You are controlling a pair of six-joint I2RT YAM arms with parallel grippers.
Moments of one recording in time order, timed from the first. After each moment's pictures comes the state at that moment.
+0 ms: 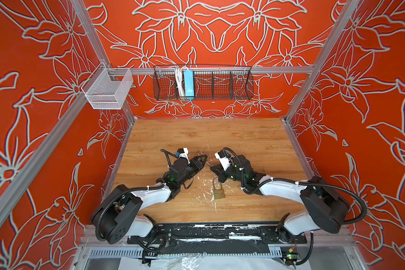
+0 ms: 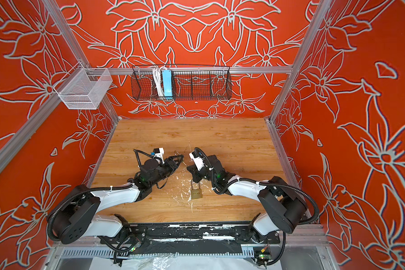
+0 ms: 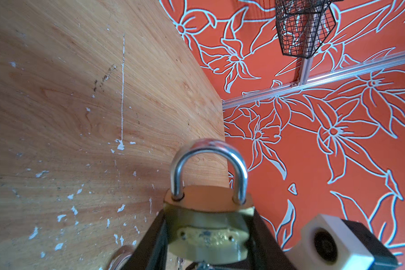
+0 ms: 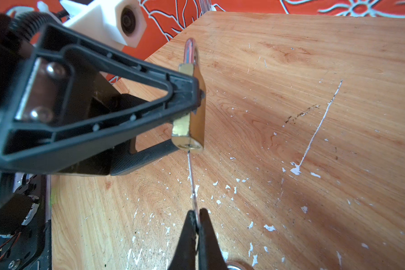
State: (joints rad) left arm -0.56 1.38 0.46 0.71 0.10 -1.21; right arm 0.74 1.48 0.64 0.42 -0.27 0.24
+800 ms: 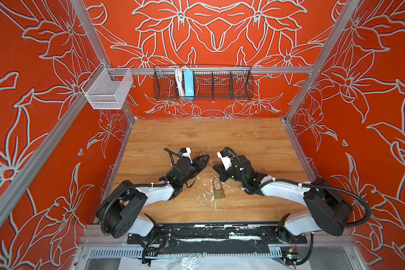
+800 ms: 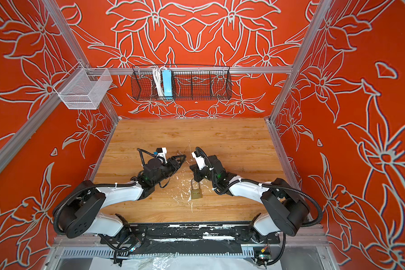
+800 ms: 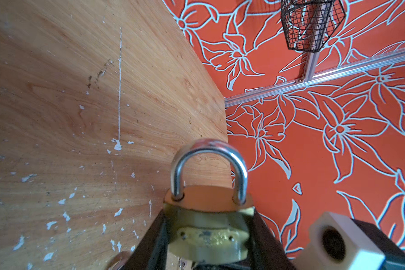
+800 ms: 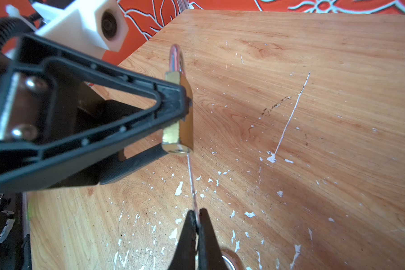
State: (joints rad) left arm -0.58 1.44 0.49 0.73 0.07 -1.20; right arm 0.74 1.44 0.64 0.35 -0.16 0.27
